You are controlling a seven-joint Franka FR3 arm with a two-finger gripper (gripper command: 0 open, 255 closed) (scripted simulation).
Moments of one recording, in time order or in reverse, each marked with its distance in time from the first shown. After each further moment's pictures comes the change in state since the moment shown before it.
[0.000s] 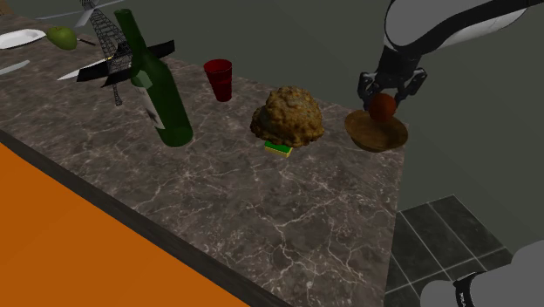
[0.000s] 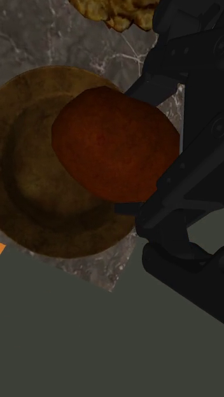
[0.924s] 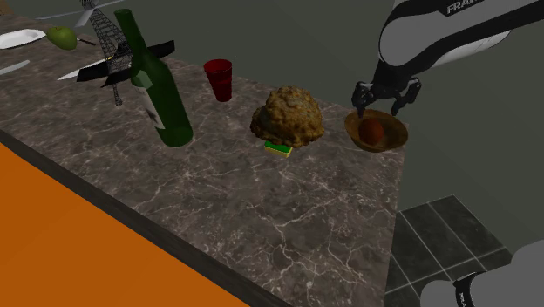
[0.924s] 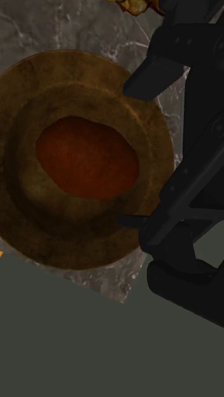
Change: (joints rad) arm -0.004 0.040 0.010 -0.042 -0.013 0.081 0.019
